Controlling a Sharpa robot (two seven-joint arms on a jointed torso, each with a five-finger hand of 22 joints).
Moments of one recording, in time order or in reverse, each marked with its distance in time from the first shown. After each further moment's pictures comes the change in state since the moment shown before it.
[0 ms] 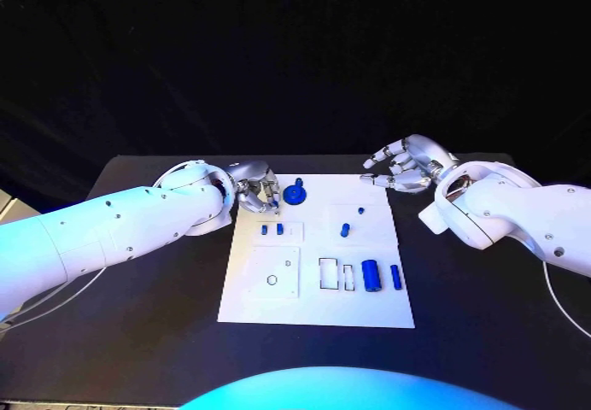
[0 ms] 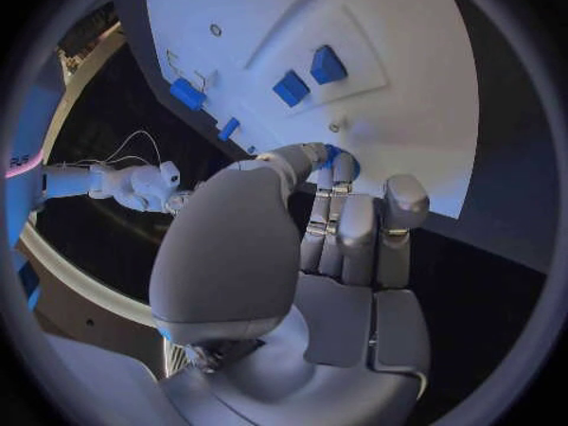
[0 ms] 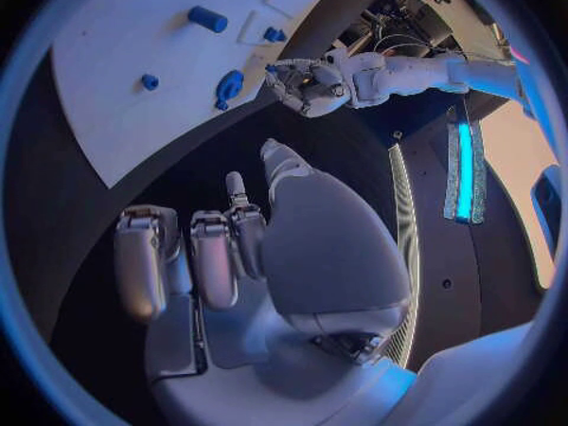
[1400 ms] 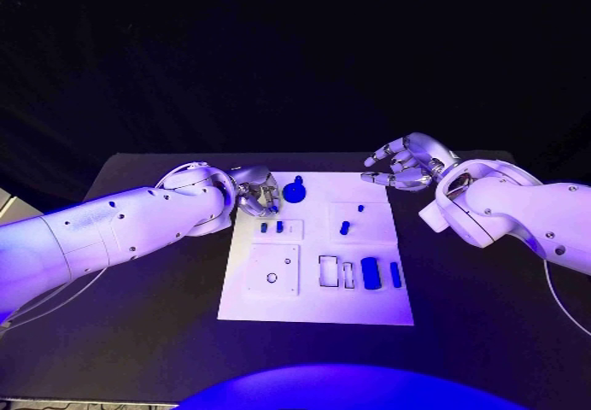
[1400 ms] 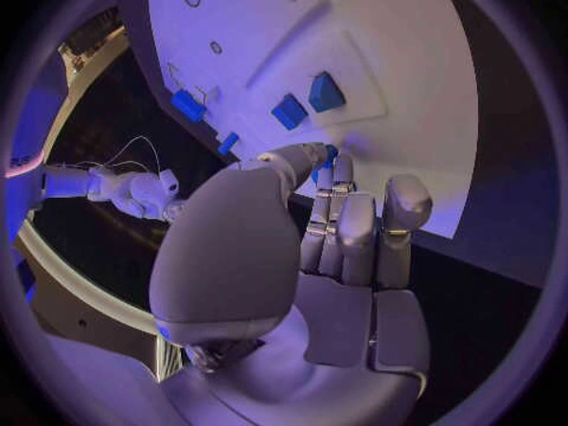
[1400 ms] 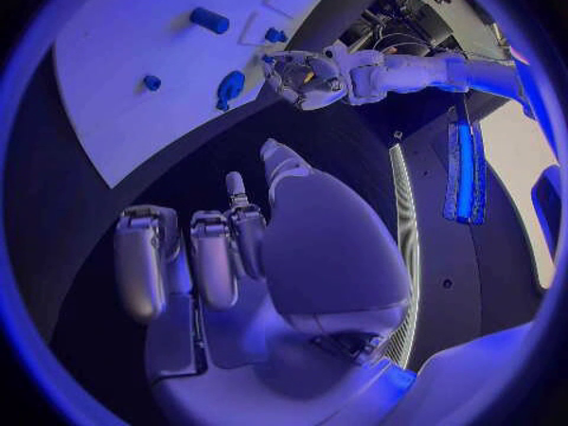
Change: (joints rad) left arm -0.010 0.008 -0.005 -0.014 -0.001 0.047 -0.004; left_hand 0.000 0.000 0.000 -0.006 0.000 -0.001 -0.001 -0.005 0.001 0.000 0.000 -0.012 -0.001 0.000 0.000 0.000 -0.001 -0.016 0.007 0.000 0.000 0.003; right arm -0.001 -0.001 0.000 0.001 -0.002 0.000 -0.001; right_hand 0.000 0.000 0.000 0.000 0.000 0.000 0.000 0.000 0.000 0.000 0.000 0.000 0.000 0.000 0.000 0.000 0.001 0.000 0.000 0.000 0.000 0.000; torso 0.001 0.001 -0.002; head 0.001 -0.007
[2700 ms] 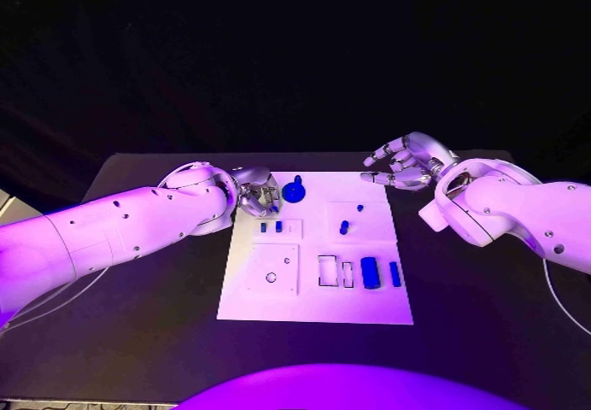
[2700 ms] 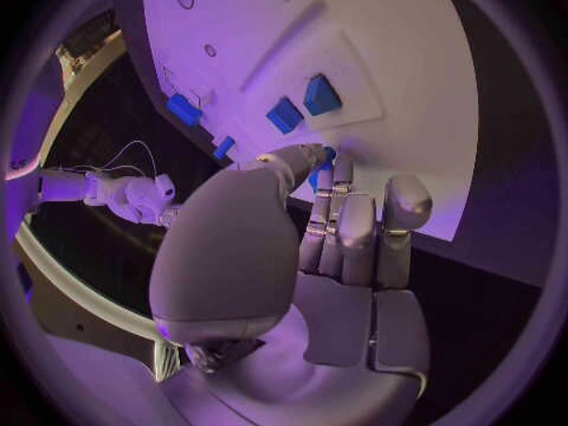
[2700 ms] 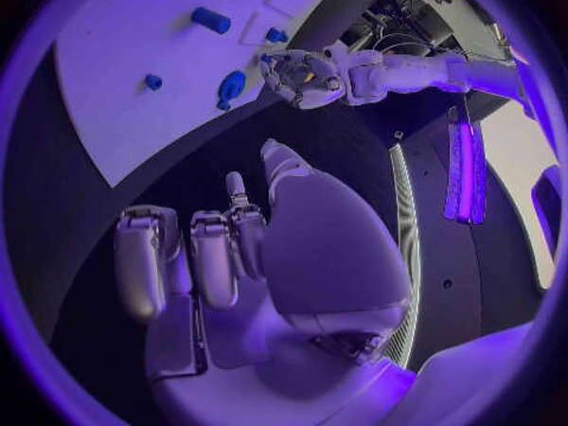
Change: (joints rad) left arm 0.001 0.018 -0.005 -0.020 -0.014 0.014 -0.015; left_hand -0.009 -0.001 0.006 -0.011 0.000 0.006 -0.001 -0.012 0.000 0.008 0.001 -0.025 -0.001 0.004 -0.004 0.000 -0.004 0.000 0.000 0.000 0.000 0.003; right arm 0.000 0.000 0.000 -0.003 0.000 0.001 -0.001; right_hand 0.000 0.000 0.001 0.001 0.000 0.000 0.000 0.000 0.000 0.000 0.000 0.000 0.000 0.000 0.000 0.000 0.000 0.000 0.000 0.000 -0.002 0.000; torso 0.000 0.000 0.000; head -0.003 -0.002
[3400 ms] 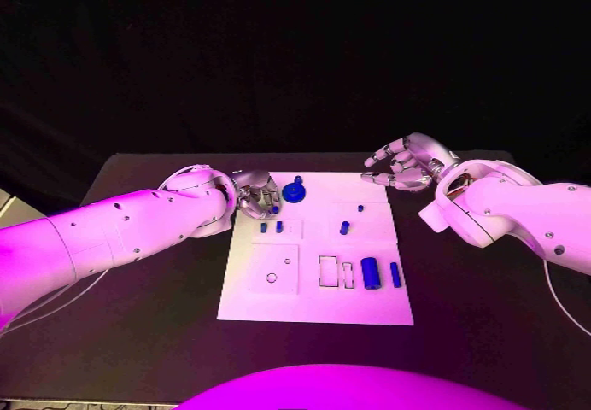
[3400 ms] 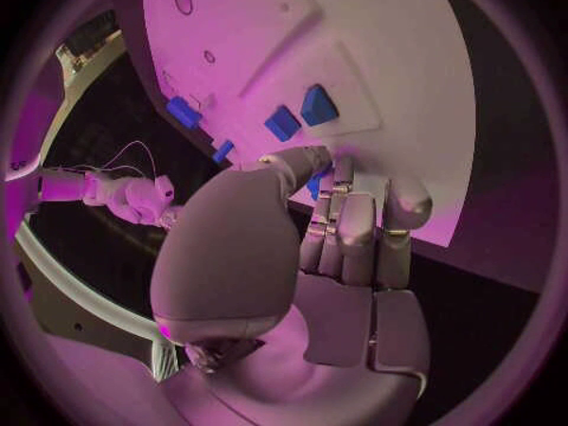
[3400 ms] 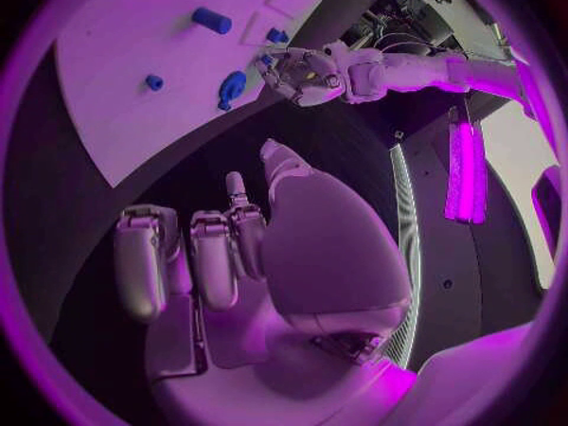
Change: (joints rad) left arm -0.005 -0.003 -0.004 0.000 0.005 0.000 0.000; left_hand -0.020 -0.018 0.019 -0.019 0.000 -0.071 0.022 -0.076 -0.019 0.013 0.014 -0.048 0.001 0.000 0.007 0.000 -0.008 0.000 0.004 0.004 0.000 -0.001; right arm -0.001 0.000 0.000 -0.001 0.000 -0.001 0.000; right_hand 0.000 0.000 0.004 0.004 0.000 0.000 0.000 0.004 0.000 0.000 0.000 0.000 0.000 0.000 0.000 0.000 0.000 0.000 0.000 0.000 -0.004 0.001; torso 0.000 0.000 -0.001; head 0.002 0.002
